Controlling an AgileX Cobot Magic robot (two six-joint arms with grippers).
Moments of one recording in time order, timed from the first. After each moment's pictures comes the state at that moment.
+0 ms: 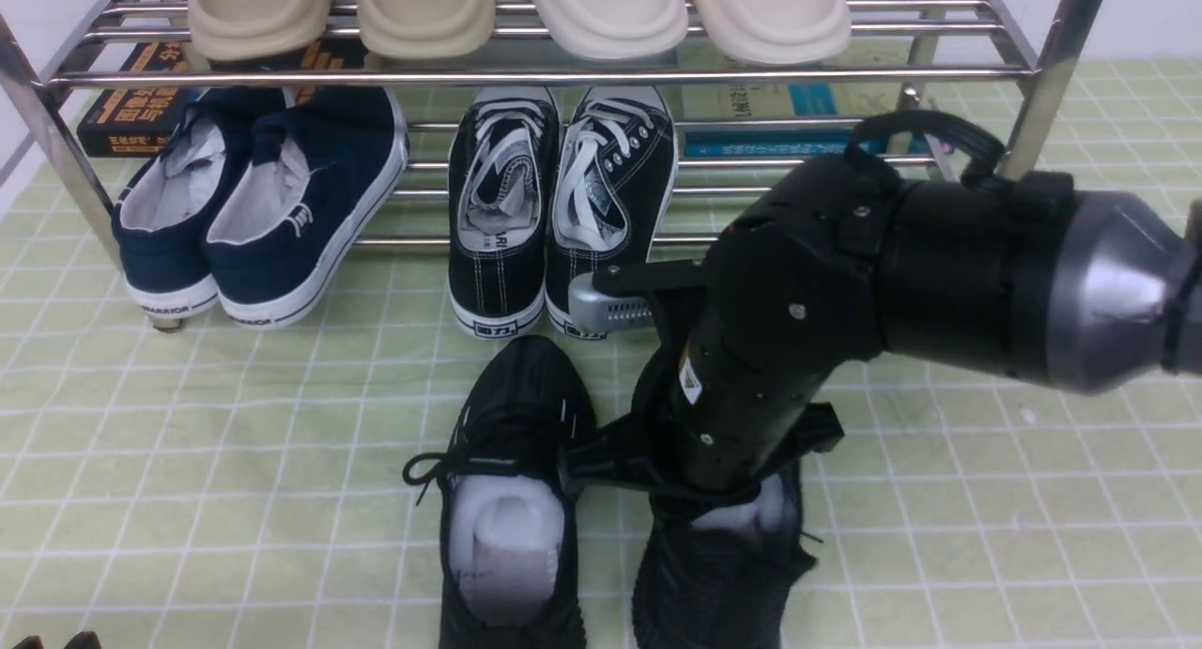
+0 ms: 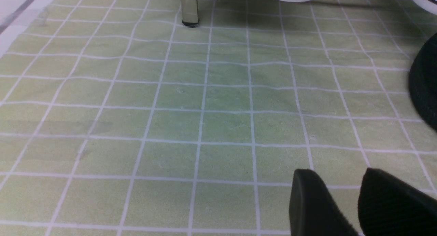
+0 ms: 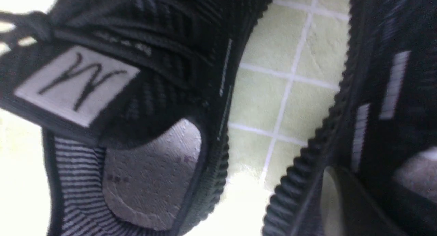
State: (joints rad) right arm 0.85 1.81 -1.38 0.07 0.89 0.63; left arm -0.03 -0.01 0.02 0.08 0.38 -0.10
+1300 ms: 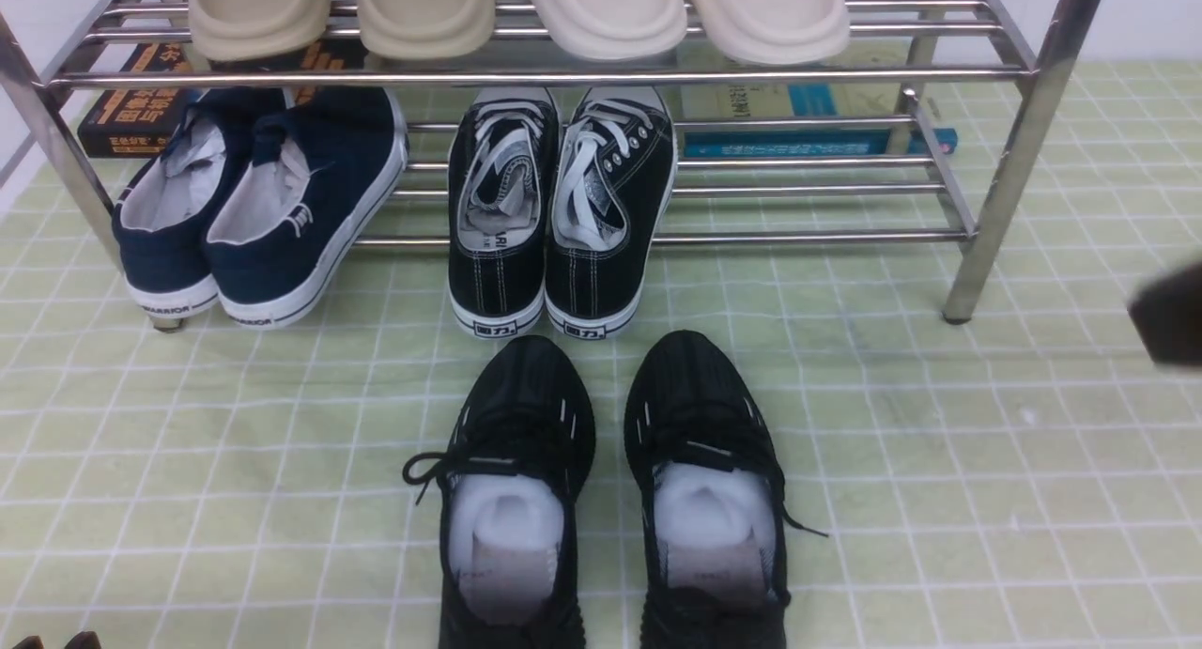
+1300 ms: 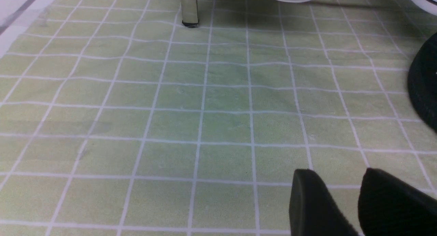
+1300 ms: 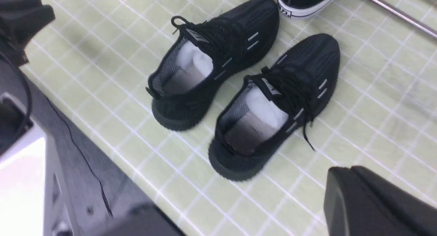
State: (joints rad) right arm 0.88 0.92 -1.27 -0.01 1.12 0.21; left arm -0.03 -0.01 0.02 0.08 0.38 -0.10
